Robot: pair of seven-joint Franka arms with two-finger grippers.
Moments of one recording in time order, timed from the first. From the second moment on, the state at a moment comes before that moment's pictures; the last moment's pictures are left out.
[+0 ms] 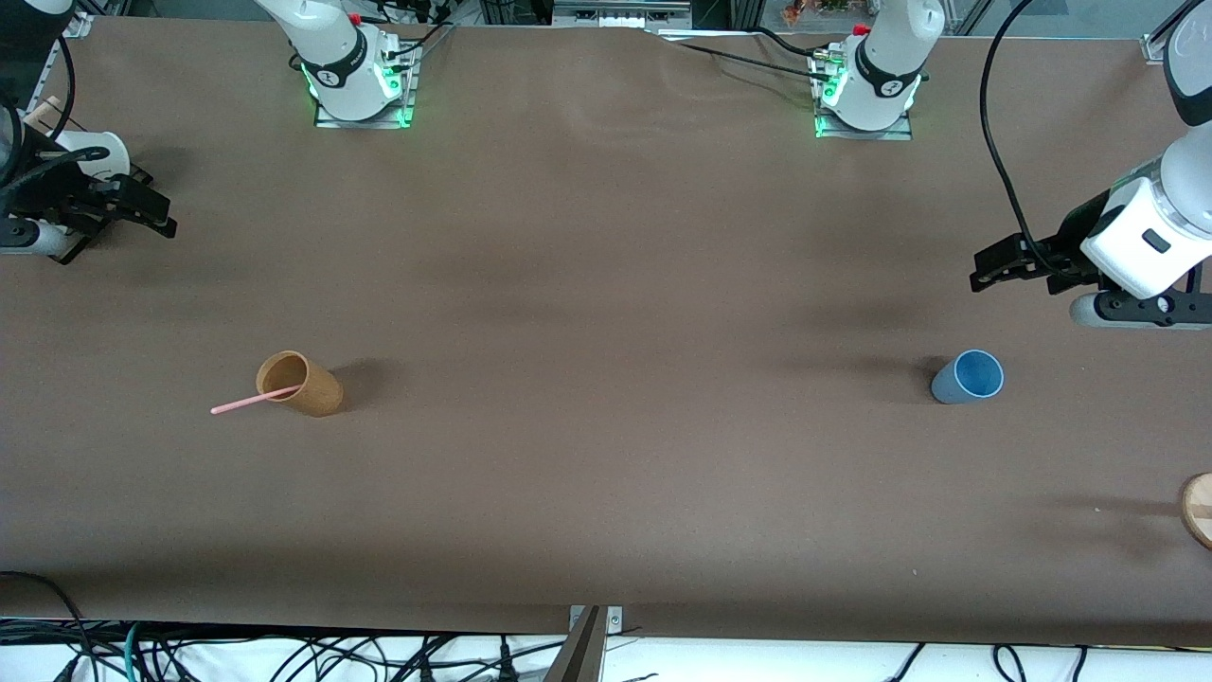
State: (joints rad) left arm -0.09 0.15 0.03 -1.50 -0.09 1.58 -0.07; right arm -0.06 -0.05 0.01 -1.75 0.00 1.66 -0.04
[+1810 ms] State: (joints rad) left arm -0.08 0.14 0.01 -1.50 -0.09 1.56 -0.07; right arm -0.06 -0.05 0.01 -1.74 0.00 1.66 -0.04
